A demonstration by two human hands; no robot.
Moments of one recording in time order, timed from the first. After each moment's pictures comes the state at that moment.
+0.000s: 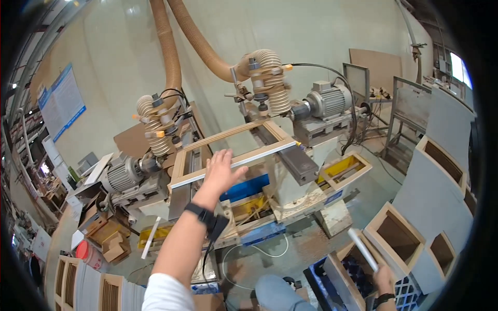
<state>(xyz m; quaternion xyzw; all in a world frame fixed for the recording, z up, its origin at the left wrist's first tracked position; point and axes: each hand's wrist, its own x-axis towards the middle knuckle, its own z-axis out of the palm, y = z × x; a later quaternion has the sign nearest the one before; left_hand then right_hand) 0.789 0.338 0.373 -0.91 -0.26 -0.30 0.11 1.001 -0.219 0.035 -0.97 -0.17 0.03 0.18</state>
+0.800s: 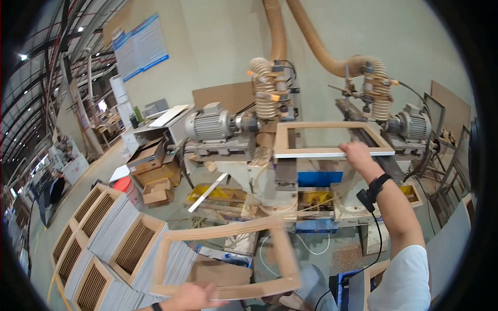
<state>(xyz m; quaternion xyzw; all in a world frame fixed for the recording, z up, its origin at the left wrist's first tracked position) 0.380 0.081 0.279 -0.92 -0.40 -0.01 -0.01 0.929 0.284 0.359 -0.67 -0.67 -0.28 0.12</state>
